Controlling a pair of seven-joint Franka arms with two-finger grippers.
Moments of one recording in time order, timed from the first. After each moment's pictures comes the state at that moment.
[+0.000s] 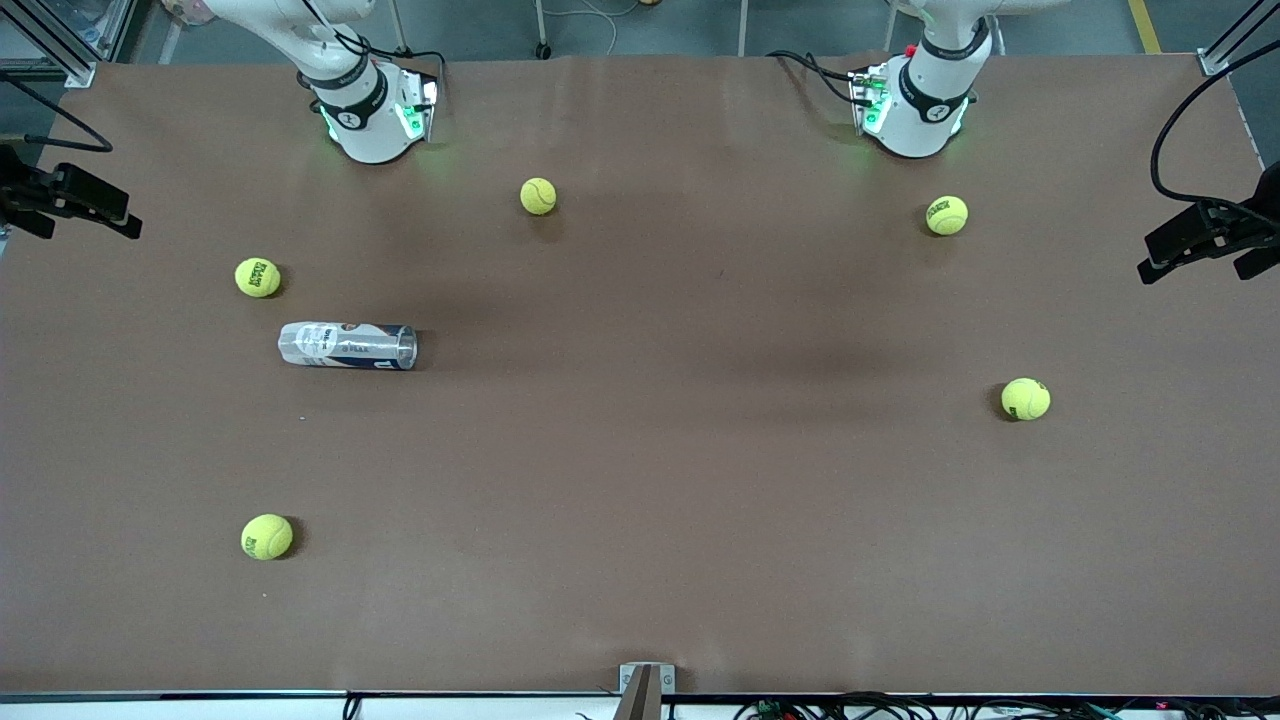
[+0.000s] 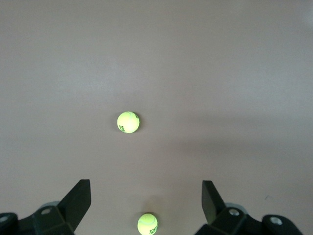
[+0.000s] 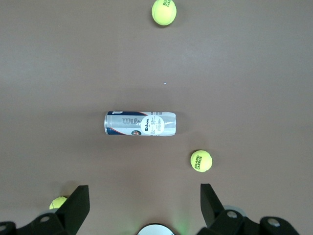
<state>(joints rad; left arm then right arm) 0.02 0.04 -0.01 -1.46 0.00 1.55 -0.03 0.00 -0.05 -0.07 -1.57 0.02 1.43 -0.04</state>
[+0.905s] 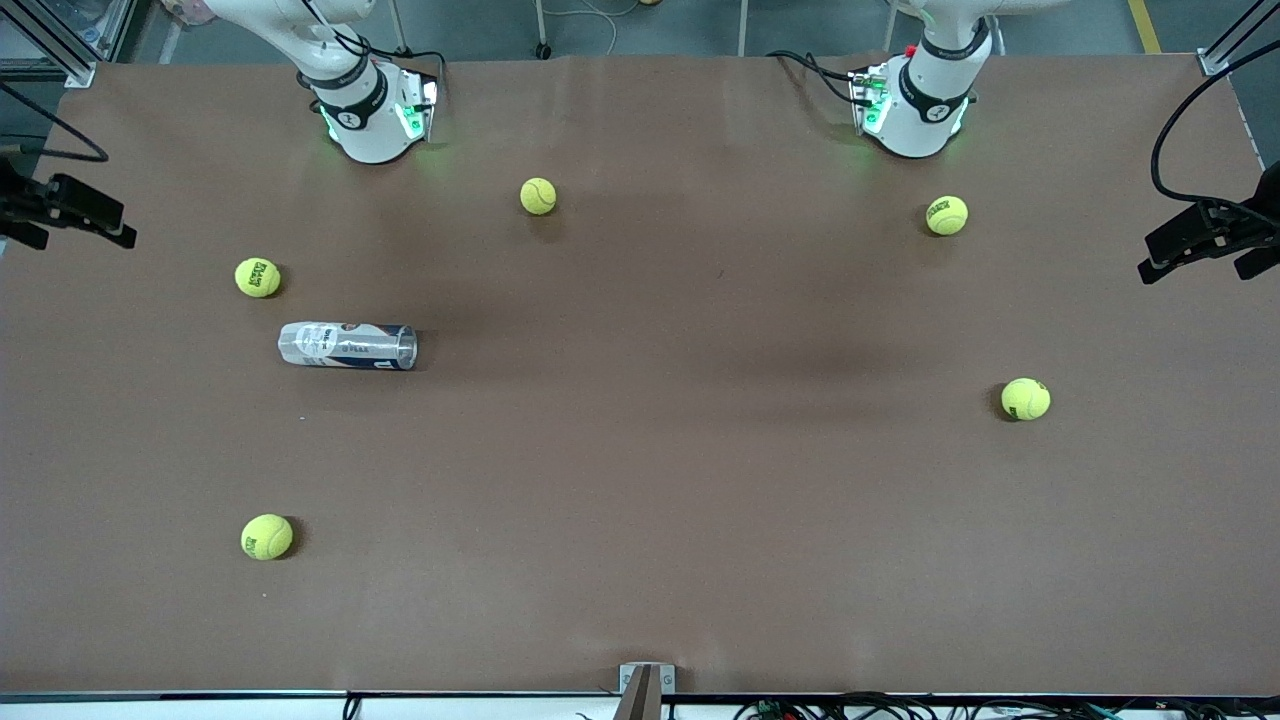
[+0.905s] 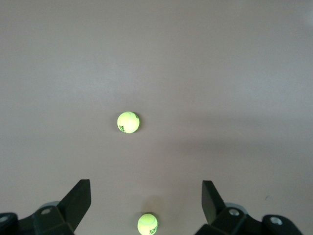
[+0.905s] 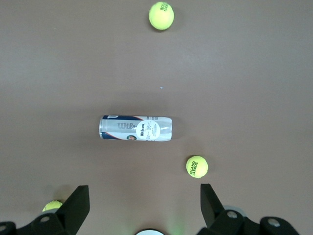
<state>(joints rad) 0.02 0.04 -0.01 -1.46 0.00 1.55 -0.03 -0.01 -0.01 -0.08 -1.56 0.01 1.46 -0.07</state>
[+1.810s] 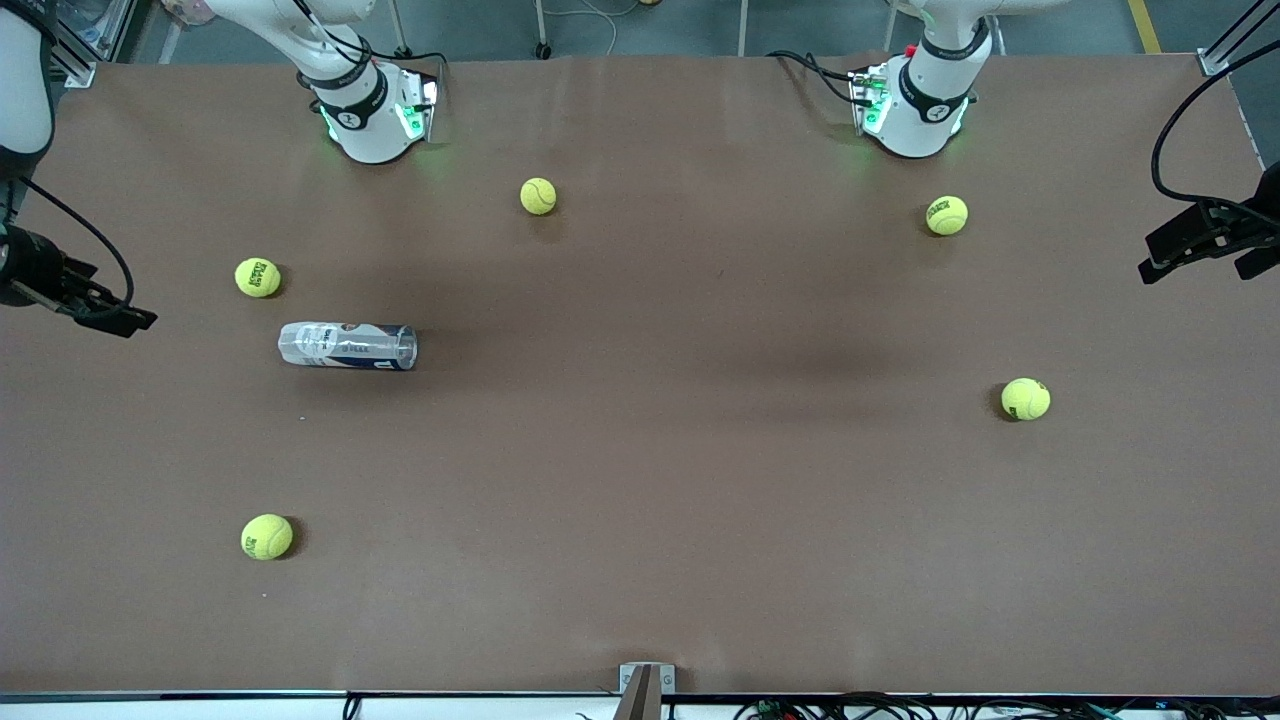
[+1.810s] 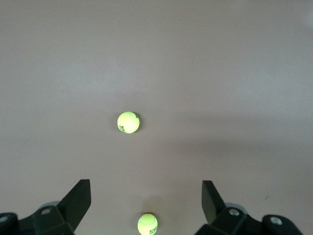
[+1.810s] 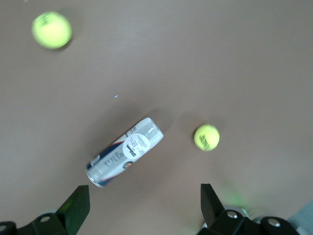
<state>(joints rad) 0.02 0.04 -0.01 -1.46 0.00 1.55 -0.03 -0.03 0.13 -0.08 -1.59 -0.04 1.50 0.74</state>
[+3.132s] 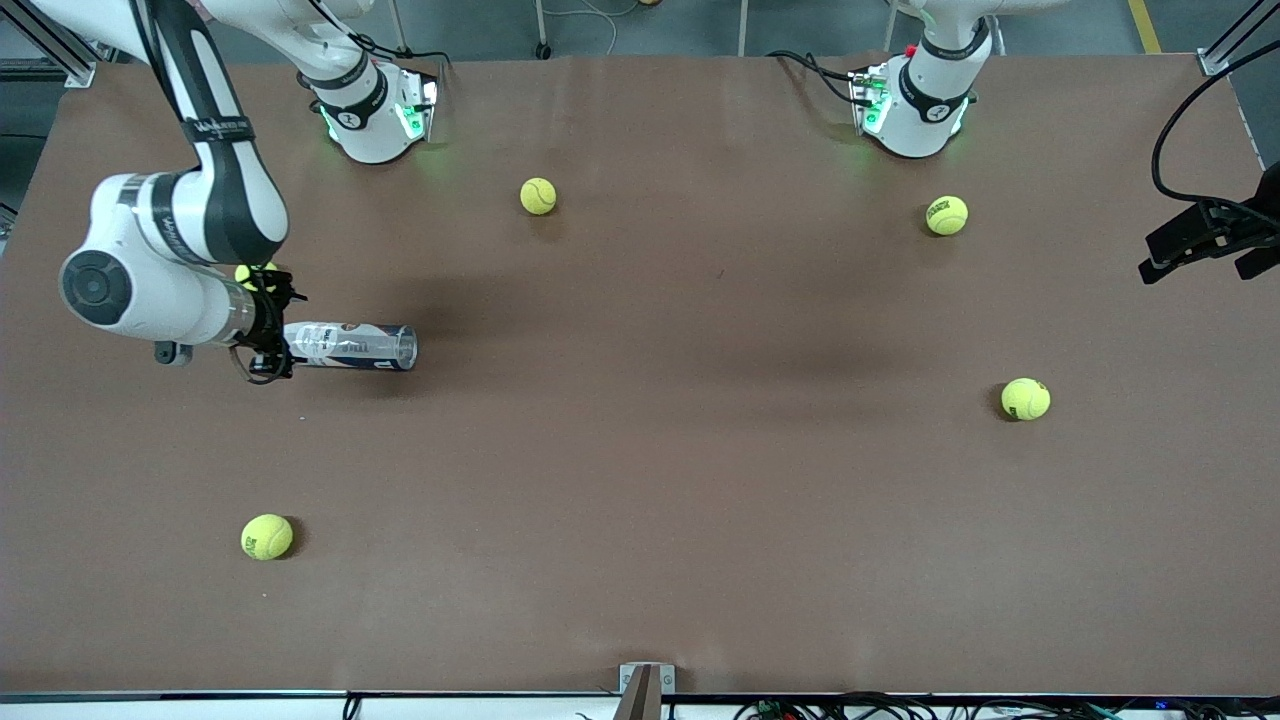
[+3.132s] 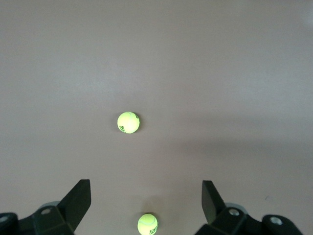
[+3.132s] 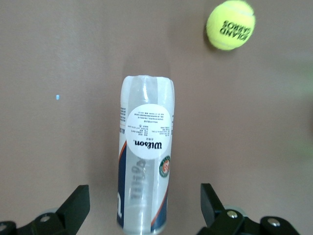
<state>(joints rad) 0.02 0.04 -0.01 -1.46 0.00 1.55 -0.03 0.09 0.16 -0.07 -2.16 0.03 2.07 1.56</state>
